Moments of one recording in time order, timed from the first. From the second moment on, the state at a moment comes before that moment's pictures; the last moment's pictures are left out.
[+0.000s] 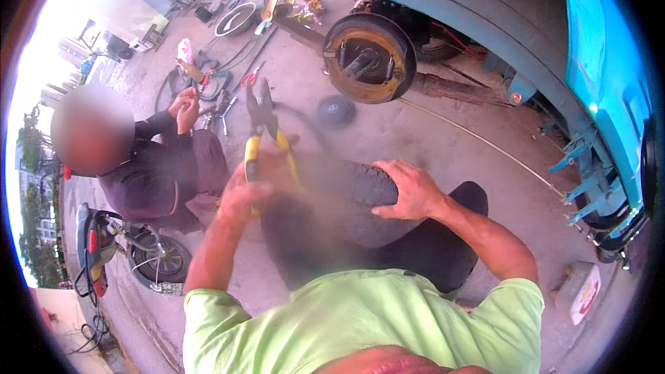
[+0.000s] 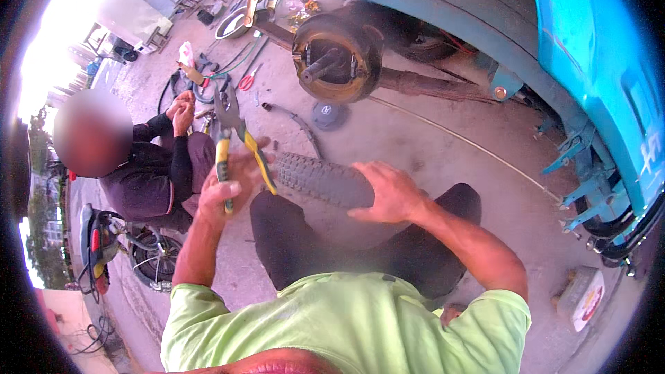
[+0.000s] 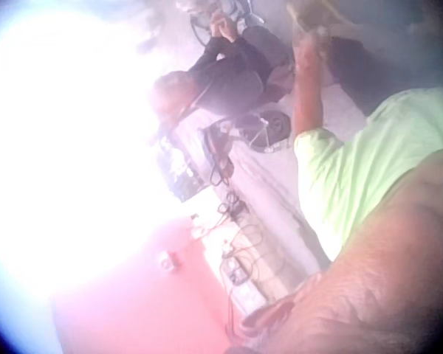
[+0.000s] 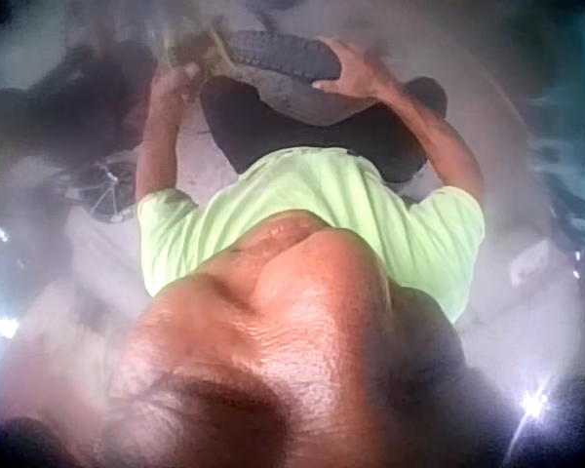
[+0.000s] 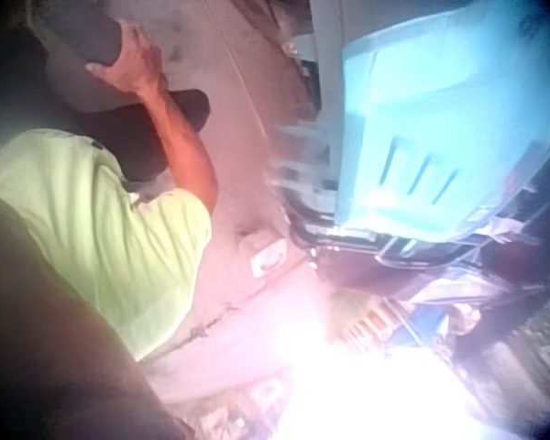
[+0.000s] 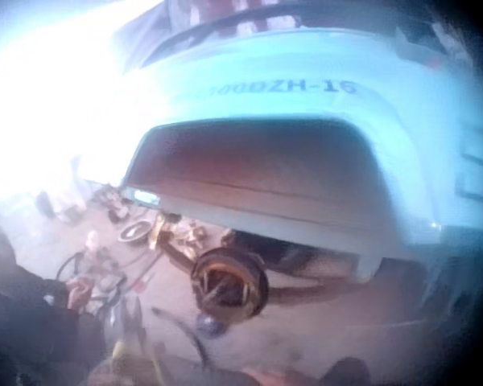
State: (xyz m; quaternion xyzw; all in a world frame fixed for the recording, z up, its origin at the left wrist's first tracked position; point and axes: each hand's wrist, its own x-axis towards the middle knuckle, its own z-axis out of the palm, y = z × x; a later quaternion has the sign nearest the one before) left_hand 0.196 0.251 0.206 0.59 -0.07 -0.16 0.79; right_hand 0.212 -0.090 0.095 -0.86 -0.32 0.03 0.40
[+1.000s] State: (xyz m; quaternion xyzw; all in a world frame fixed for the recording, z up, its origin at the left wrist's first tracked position) left_hand 0.290 0.230 0.337 0.94 -0.34 -0.01 0.03; right_hand 0.203 -0.096 0.090 -0.86 -0.32 0.04 0.40
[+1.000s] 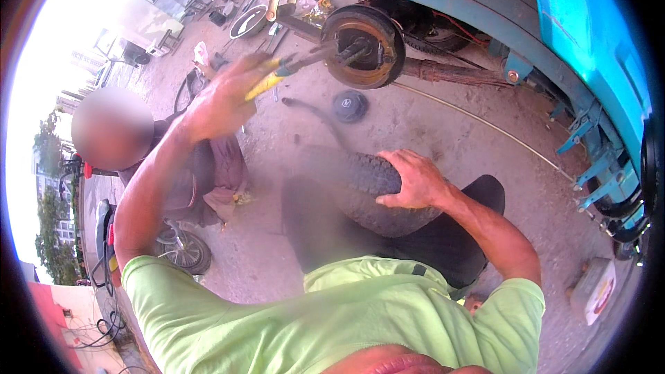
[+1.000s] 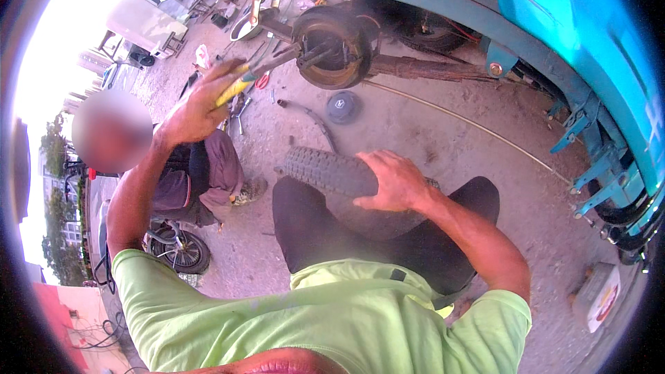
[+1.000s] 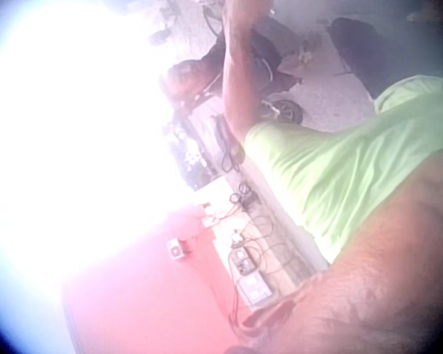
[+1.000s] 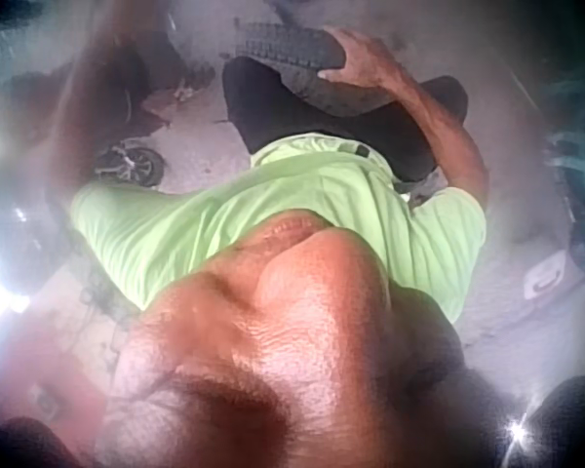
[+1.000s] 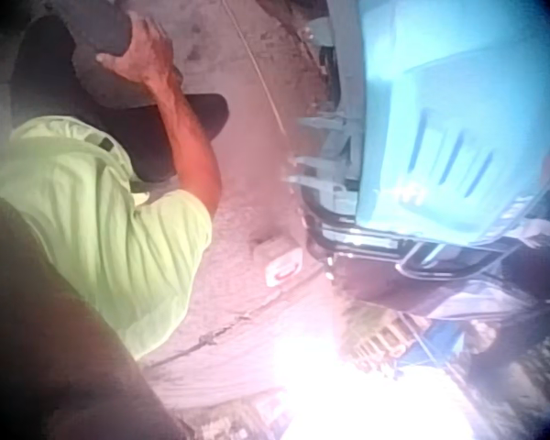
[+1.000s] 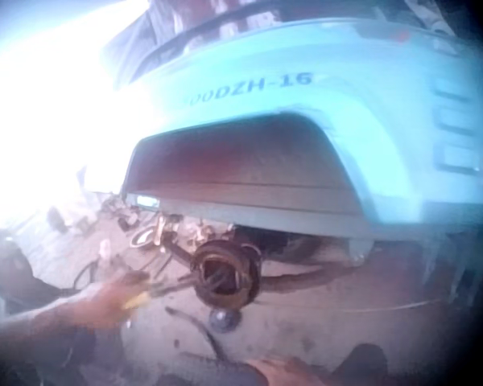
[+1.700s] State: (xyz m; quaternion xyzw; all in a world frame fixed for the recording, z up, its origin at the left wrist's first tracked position) left_hand 0.193 0.084 0.182 0.95 -0.05 0.20 0.24; right_hand 0.196 -0.093 0.106 -0.87 -0.31 0.06 0.38
